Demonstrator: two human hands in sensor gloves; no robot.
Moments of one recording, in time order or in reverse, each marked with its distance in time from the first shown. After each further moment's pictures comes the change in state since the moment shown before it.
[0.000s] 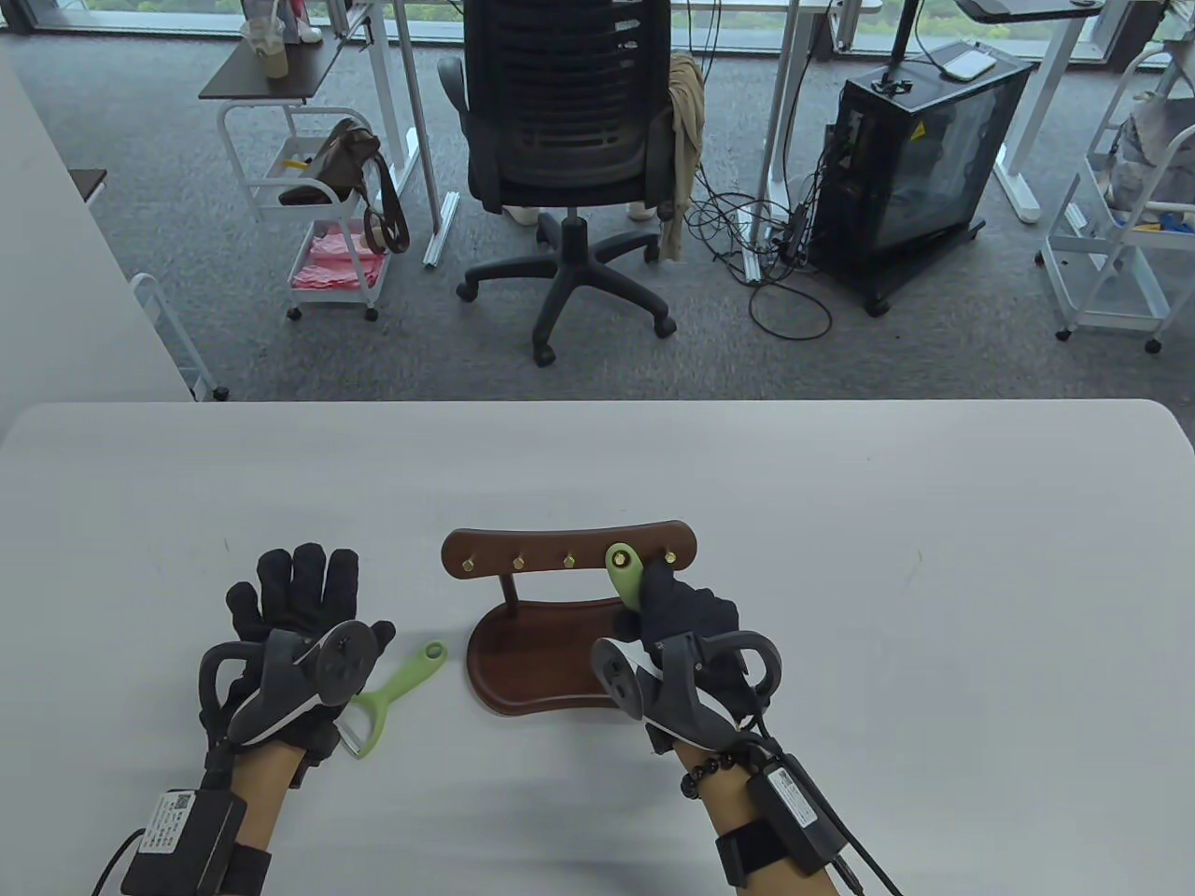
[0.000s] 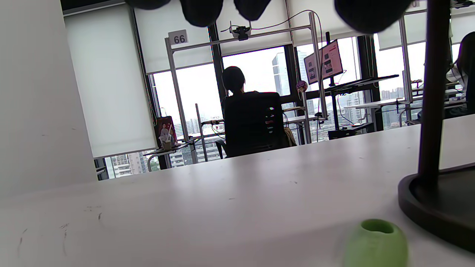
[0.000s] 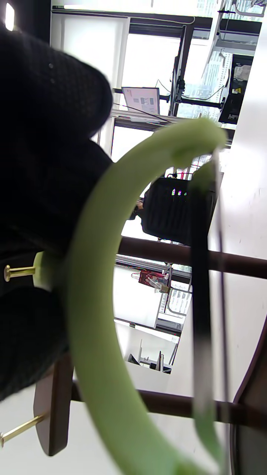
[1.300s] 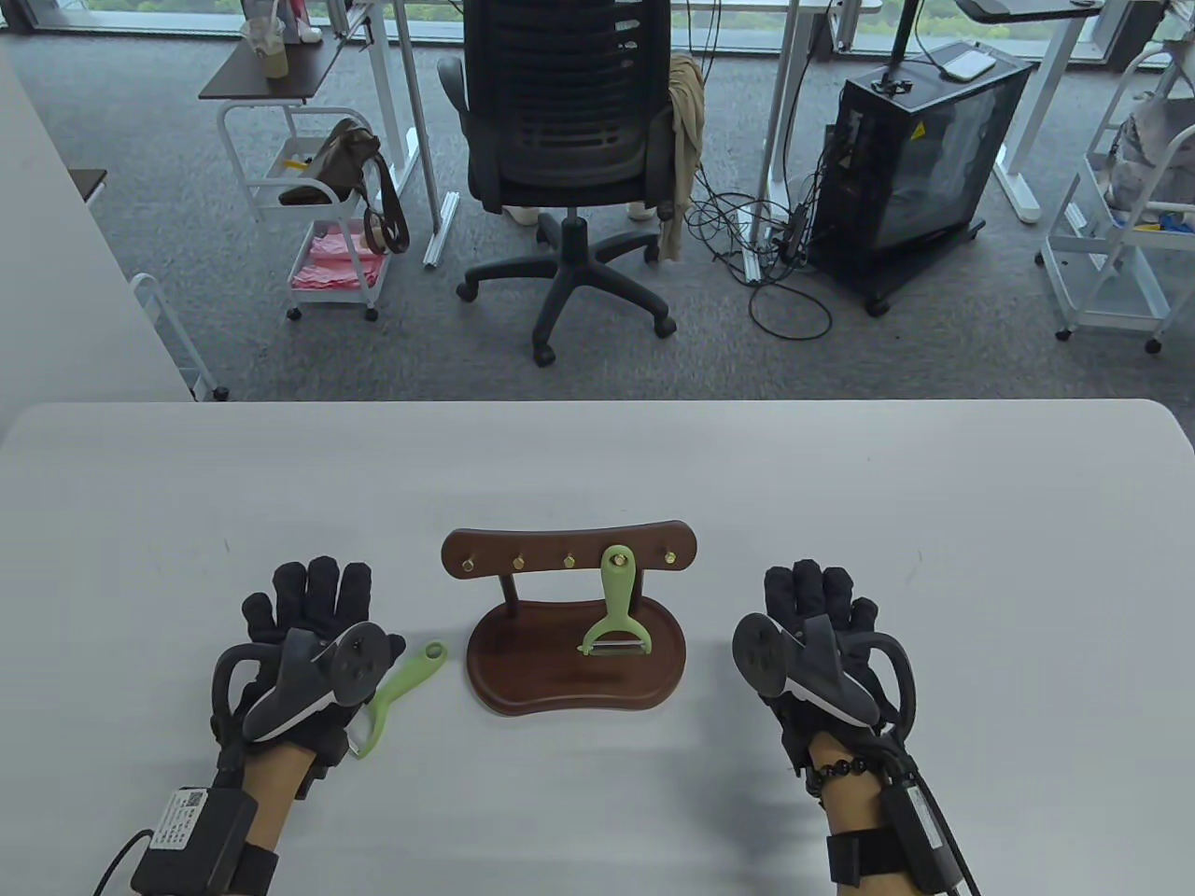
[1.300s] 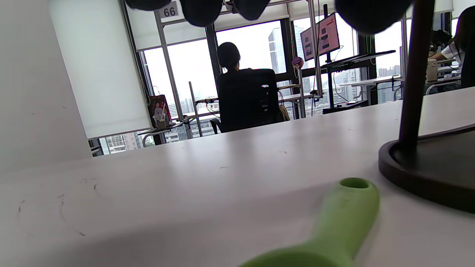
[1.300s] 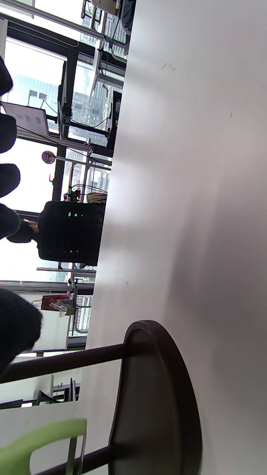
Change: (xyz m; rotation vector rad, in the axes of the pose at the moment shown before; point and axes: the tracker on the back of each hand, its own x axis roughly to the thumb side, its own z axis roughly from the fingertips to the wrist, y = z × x) left_hand 0.011 -0.012 -0.002 -0.113 -0.024 -0.001; right_hand -0.110 0.037 0.031 0.464 0.082 -0.069
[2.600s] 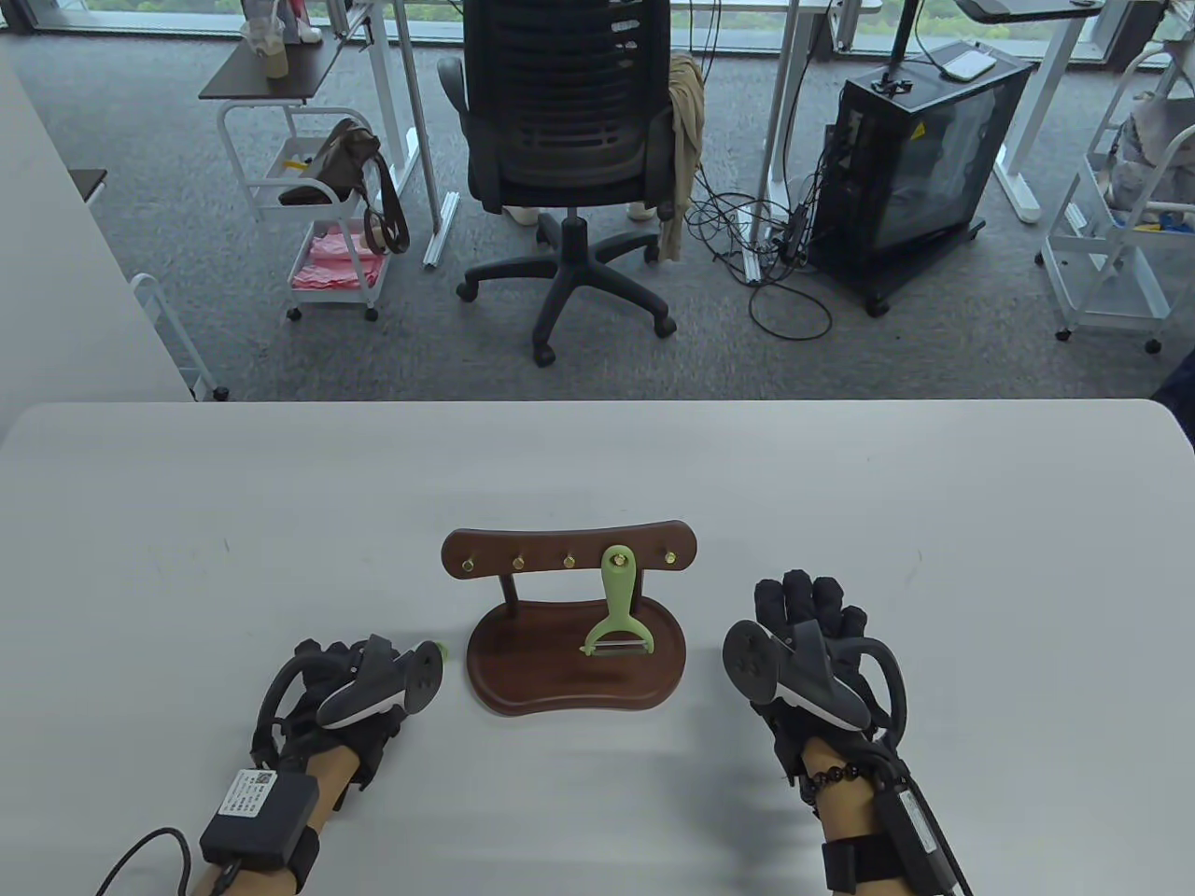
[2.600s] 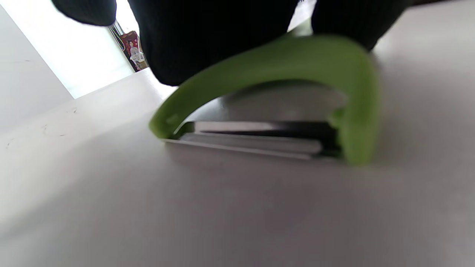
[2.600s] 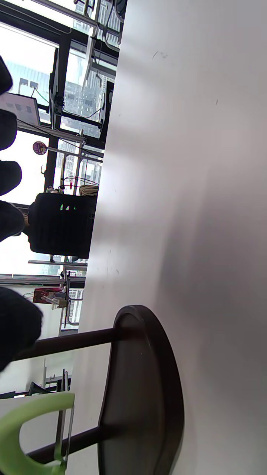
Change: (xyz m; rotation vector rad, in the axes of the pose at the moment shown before) left_hand 0.034 -0.070 -0.022 -0.306 -0.045 -0.183; right_hand 0.007 0.006 0.001 0.037 -0.029 0.002
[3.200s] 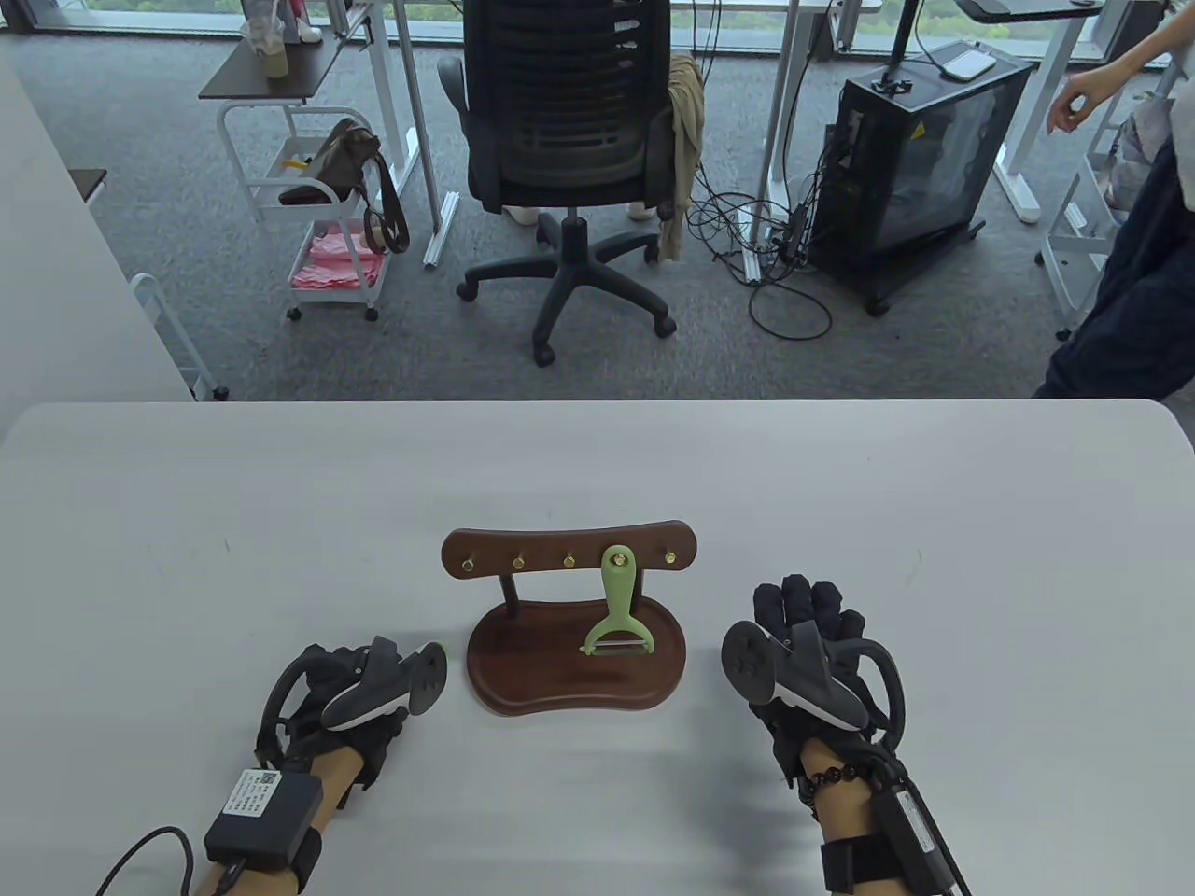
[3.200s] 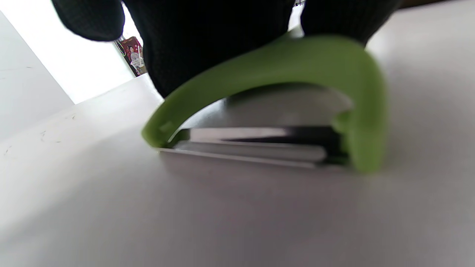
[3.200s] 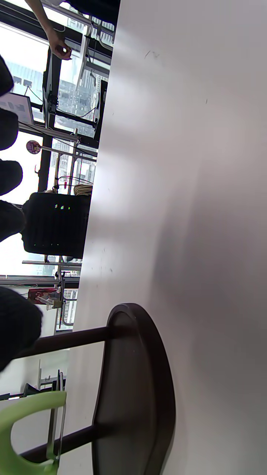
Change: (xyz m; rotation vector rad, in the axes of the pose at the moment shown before) left_hand 0.003 0.000 -0.001 0.007 -0.001 -0.013; right_hand 0.002 0.002 0.000 0.024 0.001 -0.004
